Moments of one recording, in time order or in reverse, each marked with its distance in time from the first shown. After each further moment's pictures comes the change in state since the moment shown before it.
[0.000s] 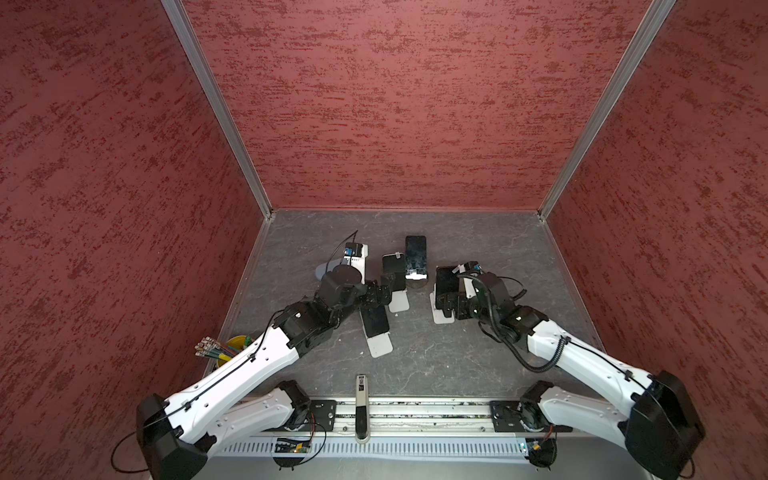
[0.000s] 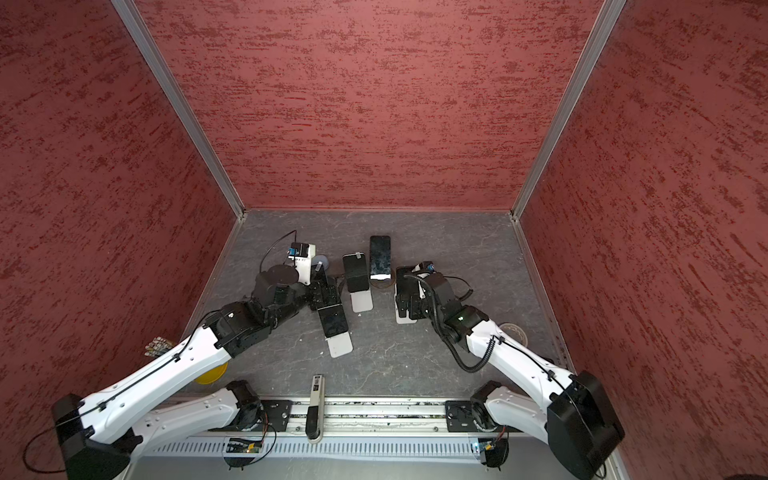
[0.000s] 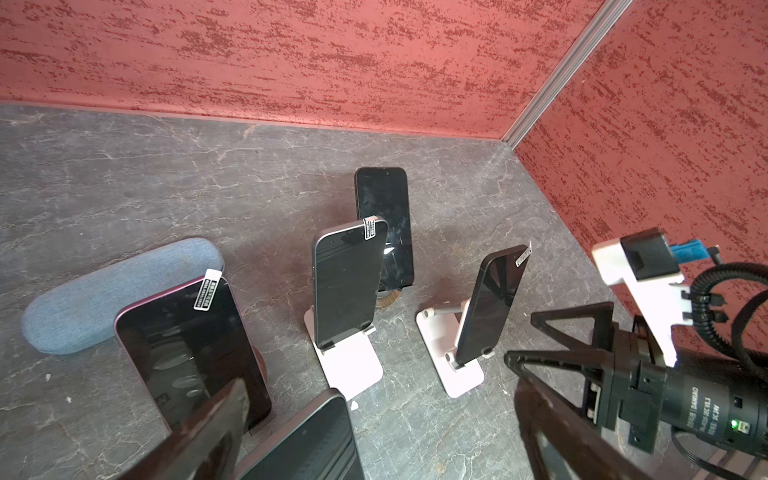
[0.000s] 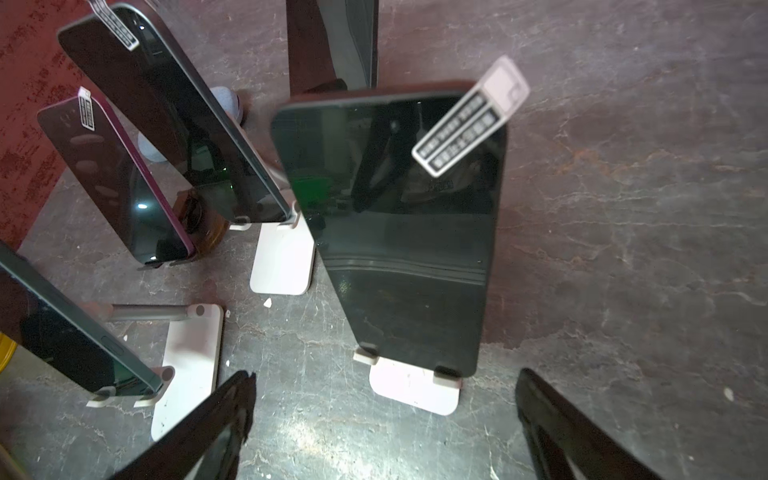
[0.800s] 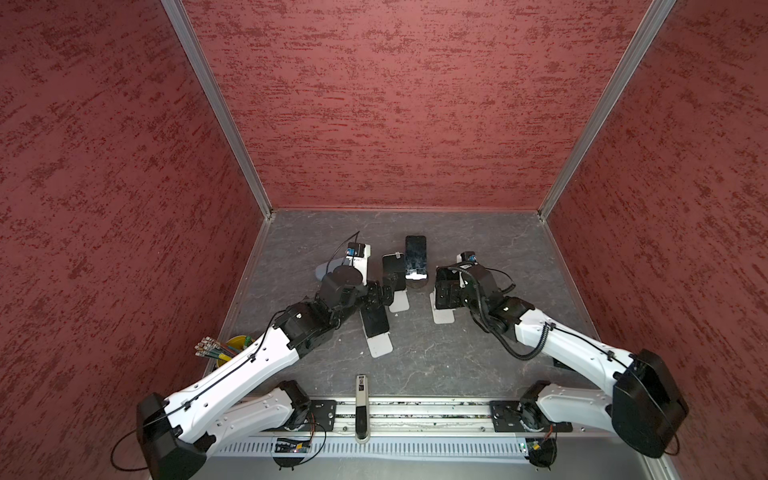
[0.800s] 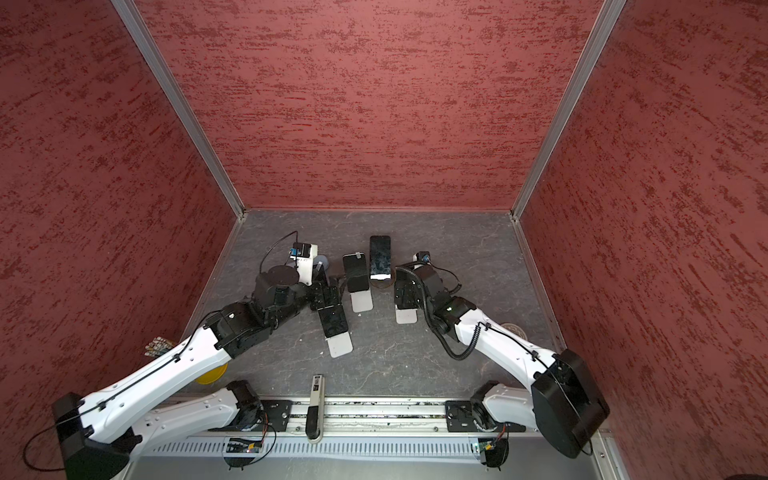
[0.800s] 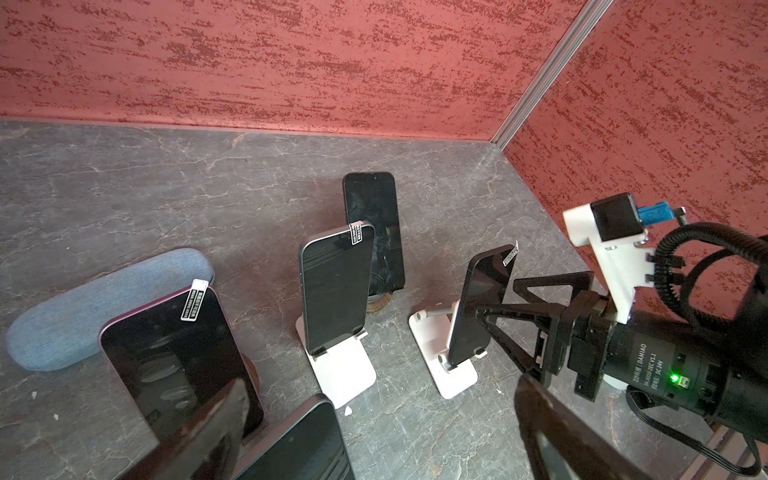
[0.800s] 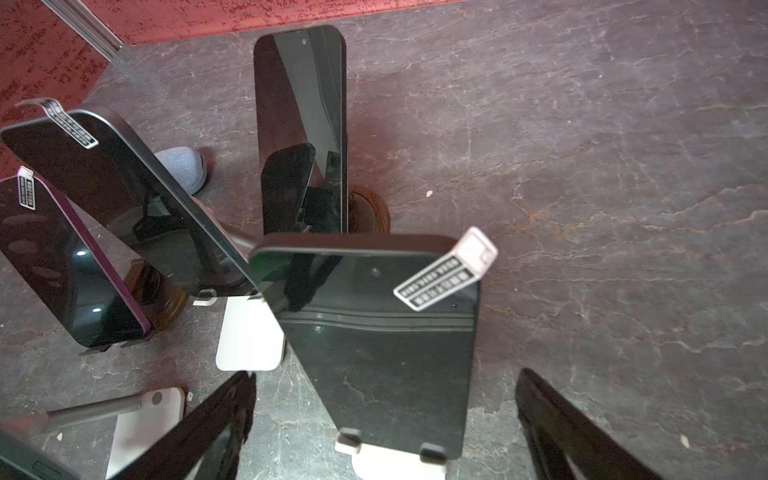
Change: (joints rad) left arm -0.011 0.000 0.000 0.030 0.004 0.023; right arm 0.028 0.138 0.090 0.069 0.150 0.010
